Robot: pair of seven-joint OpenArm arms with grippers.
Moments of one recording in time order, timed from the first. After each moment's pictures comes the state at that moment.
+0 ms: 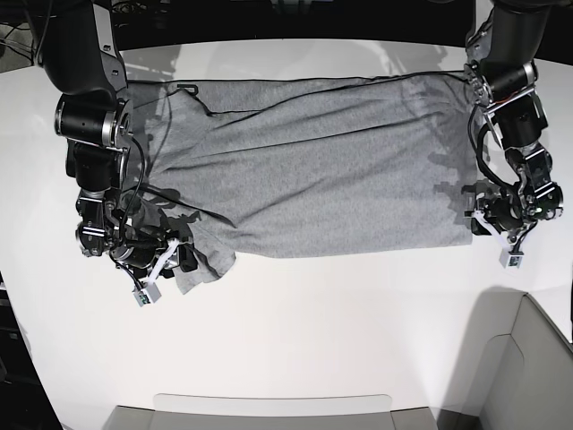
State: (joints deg) left arm -26.0 -22.5 -24.9 44.7 0.1 -35.2 41.5; right arm 40.2 13.1 8.3 19.3 -6.8 42.0 -14.5
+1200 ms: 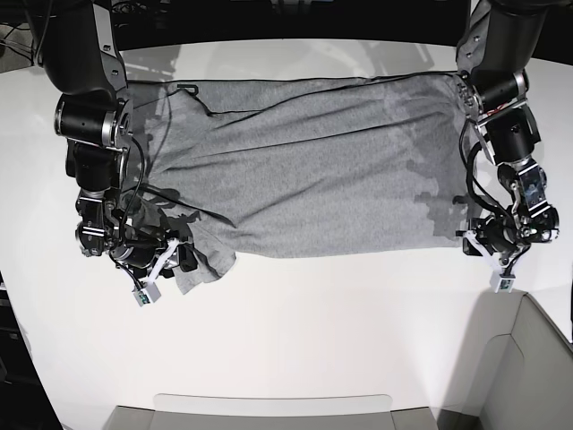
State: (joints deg) left arm -29.0 -19.3 -25.0 50.5 -0.3 -35.2 48.8; right arm 40.2 13.1 8.3 19.3 -6.8 42.0 -14.5
